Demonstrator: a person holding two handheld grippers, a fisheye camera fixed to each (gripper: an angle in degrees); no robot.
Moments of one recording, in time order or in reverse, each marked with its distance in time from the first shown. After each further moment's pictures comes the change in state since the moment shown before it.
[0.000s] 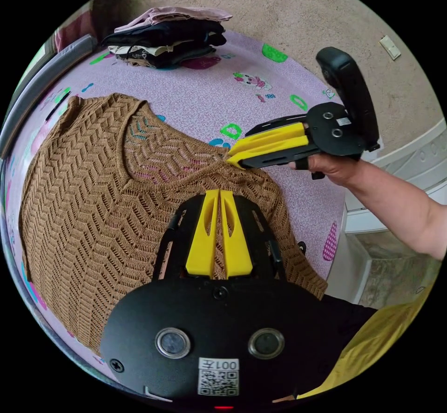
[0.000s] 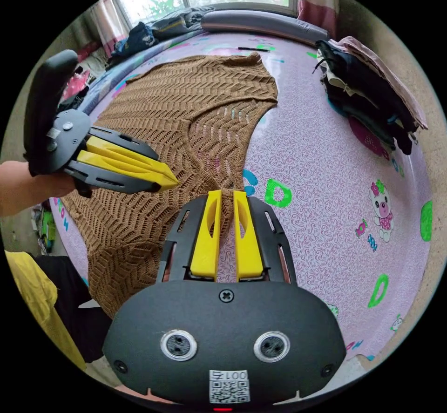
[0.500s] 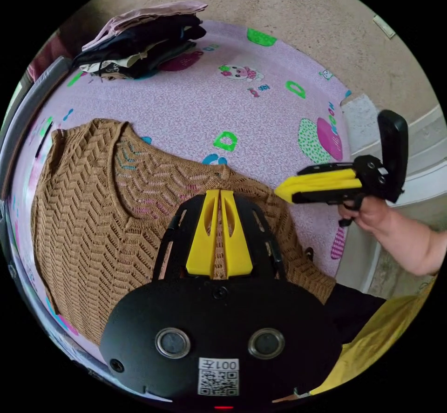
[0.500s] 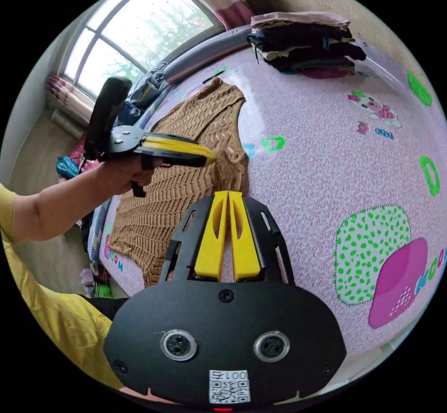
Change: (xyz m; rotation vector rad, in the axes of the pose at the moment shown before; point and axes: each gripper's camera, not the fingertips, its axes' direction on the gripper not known) left arm -0.006 -0.007 0.002 -0.098 -0.041 0.123; right arm 0.028 0.085 -0.040 0.240 -0.271 0.403
